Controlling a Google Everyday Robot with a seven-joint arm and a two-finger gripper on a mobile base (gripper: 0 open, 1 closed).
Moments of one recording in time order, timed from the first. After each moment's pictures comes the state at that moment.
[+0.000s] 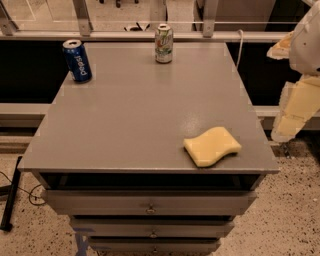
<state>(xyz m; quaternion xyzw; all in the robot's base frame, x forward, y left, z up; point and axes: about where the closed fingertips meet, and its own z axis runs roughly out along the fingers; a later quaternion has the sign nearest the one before) 0.445 -0.211 0.986 -0.62 0.76 -0.05 0.17</state>
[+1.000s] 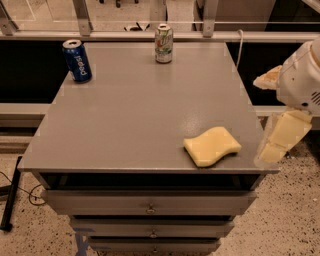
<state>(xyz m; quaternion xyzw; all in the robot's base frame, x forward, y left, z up) 0.425 -0.190 0.940 -0.61 0.77 0.03 0.19</state>
